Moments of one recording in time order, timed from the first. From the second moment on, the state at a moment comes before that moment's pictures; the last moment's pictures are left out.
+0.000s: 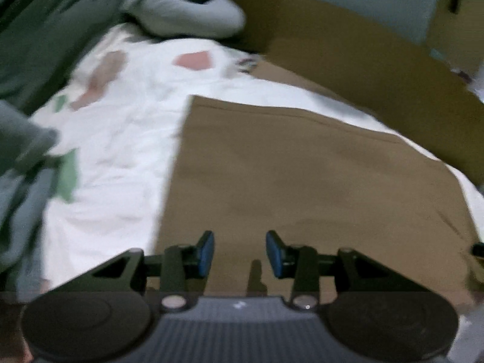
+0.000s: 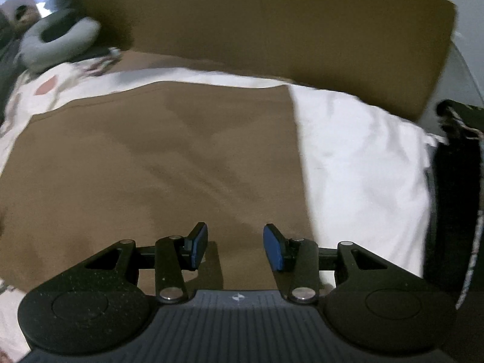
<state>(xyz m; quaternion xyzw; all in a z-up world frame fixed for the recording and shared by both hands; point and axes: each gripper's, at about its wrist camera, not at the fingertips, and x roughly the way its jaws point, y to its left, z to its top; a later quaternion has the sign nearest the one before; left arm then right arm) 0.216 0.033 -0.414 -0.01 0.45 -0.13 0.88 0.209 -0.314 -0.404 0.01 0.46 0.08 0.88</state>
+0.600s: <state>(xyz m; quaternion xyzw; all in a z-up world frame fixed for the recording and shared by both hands) 0.147 -0.075 -0.422 0.02 0.46 -0.29 0.84 0.161 -0.219 -0.403 -0.06 0.44 0.22 0.87</state>
